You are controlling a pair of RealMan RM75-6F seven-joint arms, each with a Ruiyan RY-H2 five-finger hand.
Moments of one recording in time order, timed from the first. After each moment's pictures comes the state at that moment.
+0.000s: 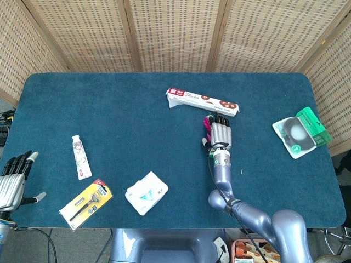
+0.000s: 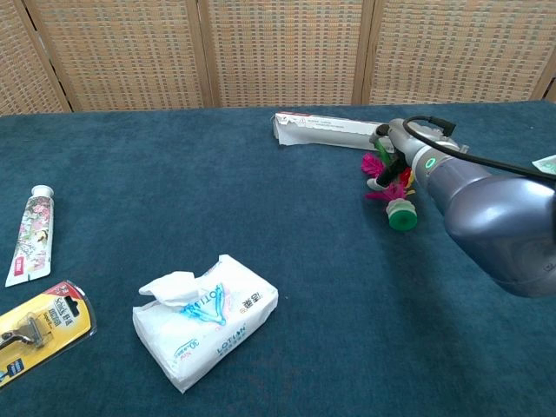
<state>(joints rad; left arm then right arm) -0.13 -1.11 -0.03 -1.68 1.37 1.35 0.11 0.94 -2.01 0.49 -0.84 -0.63 0.98 -0.49</state>
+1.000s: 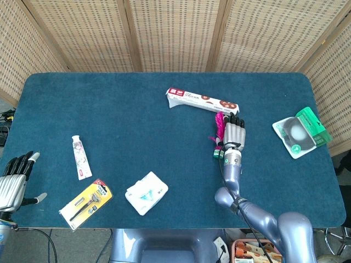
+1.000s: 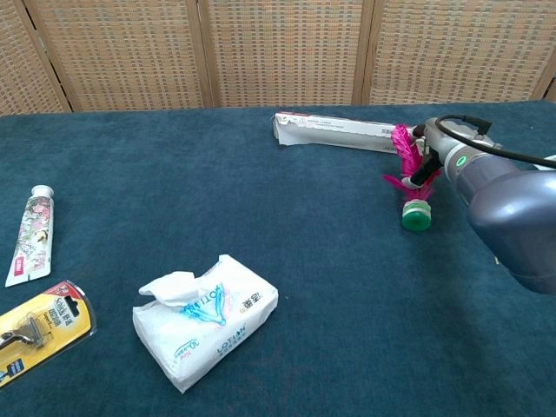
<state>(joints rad) -0.13 -1.11 -0.03 -1.69 1.38 1.36 0.11 0.90 -1.99 0.52 -0.83 -0.60 1.03 -0.57</state>
